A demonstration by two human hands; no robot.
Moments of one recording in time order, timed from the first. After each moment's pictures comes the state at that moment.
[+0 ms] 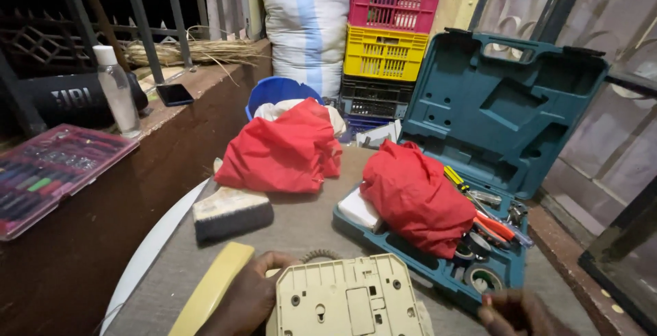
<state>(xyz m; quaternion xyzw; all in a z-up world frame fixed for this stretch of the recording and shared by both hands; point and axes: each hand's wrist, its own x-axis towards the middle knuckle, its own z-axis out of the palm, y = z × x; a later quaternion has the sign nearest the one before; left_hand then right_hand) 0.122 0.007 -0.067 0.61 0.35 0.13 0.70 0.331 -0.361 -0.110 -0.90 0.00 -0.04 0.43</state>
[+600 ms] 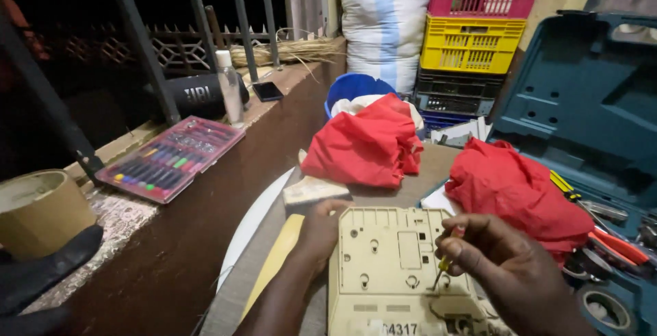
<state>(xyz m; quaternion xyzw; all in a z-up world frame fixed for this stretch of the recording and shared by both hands) 0.136 0.054 -0.025 0.60 0.38 0.22 0.67 0.252 -0.195 0.000 -0.69 -0.30 0.16 0.64</state>
